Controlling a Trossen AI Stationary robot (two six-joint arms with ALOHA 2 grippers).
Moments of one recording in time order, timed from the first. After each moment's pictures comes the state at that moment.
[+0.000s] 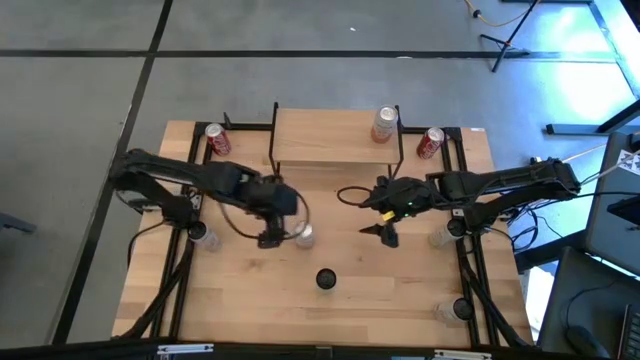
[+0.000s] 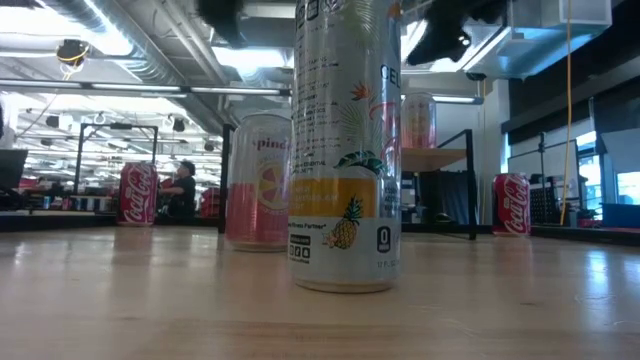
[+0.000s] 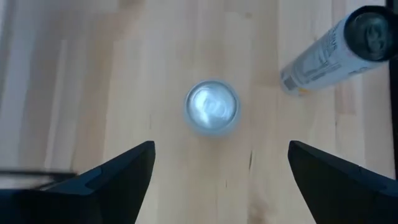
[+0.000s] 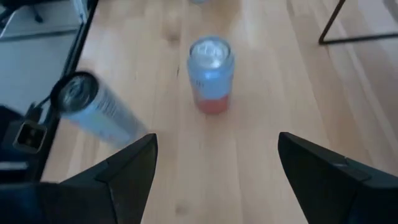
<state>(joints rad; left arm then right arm) -0.17 1.48 1.48 -1.09 -0.12 -0.23 0.14 1.26 1.05 -0.48 0.00 0.18</state>
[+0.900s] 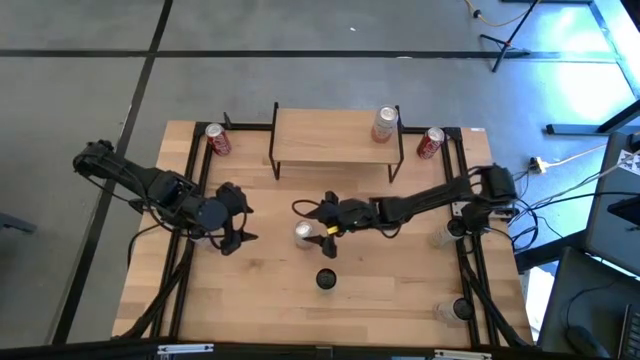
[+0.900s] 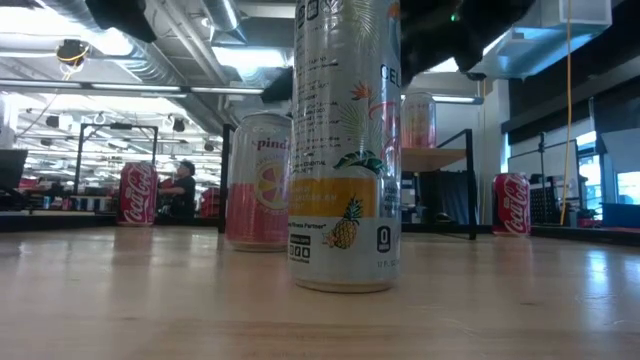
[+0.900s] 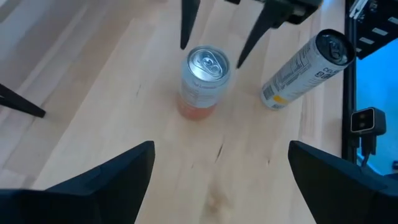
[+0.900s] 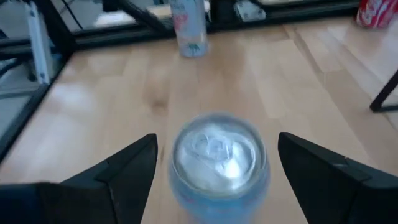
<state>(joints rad) -0.42 1.02 1.06 -0.92 -0.32 -0.70 0.13 1.81 1.05 0.32 0.07 0.18</state>
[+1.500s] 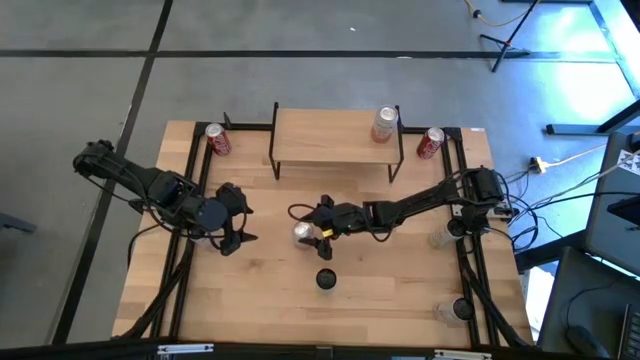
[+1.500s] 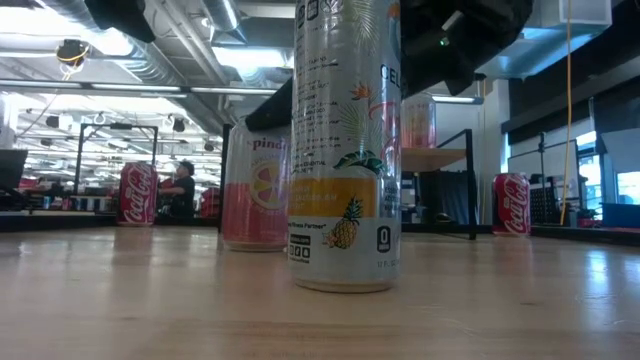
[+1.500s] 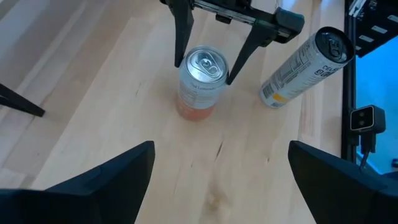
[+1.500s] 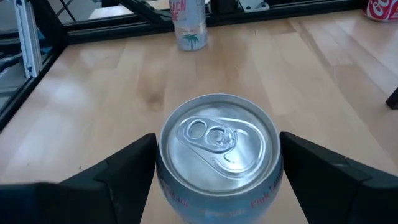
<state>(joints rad) -0.42 1.02 1.06 -0.92 -0.32 -0.70 0.13 1.90 1.06 0.41 0.07 0.16</state>
